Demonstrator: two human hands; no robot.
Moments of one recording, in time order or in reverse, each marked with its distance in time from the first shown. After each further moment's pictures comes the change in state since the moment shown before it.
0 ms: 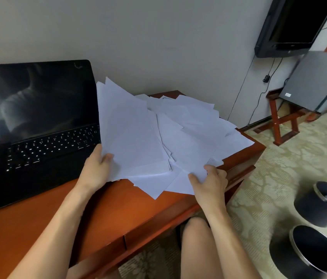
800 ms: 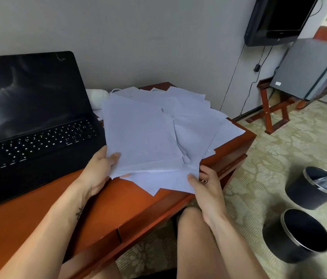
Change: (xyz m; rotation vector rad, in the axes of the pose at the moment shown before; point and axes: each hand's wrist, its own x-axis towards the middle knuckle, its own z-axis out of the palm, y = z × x) left_hand -0.007 0.007 0.028 -0.431 -0.246 -0.226; right_hand -0.029 0.021 -0.011 0.677 -0.126 0.199
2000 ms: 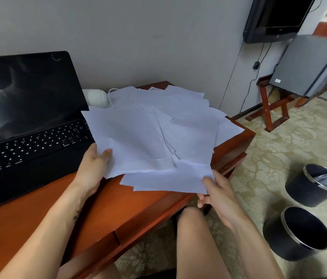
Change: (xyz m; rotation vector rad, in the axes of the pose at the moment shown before) left_hand 0.006 -0.003 -0.003 0.092 0.171 0.123; right_hand -0.001 -0.017 -0.038 -0.025 -0.255 0.047
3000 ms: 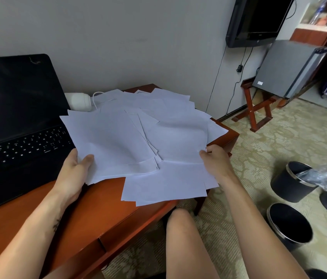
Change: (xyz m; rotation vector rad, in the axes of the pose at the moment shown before) left_hand 0.009 -0.011 -0.007 0.011 -0.003 0.008; right_hand 0.083 -0.038 -0.045 -0.618 0.322 -0.105
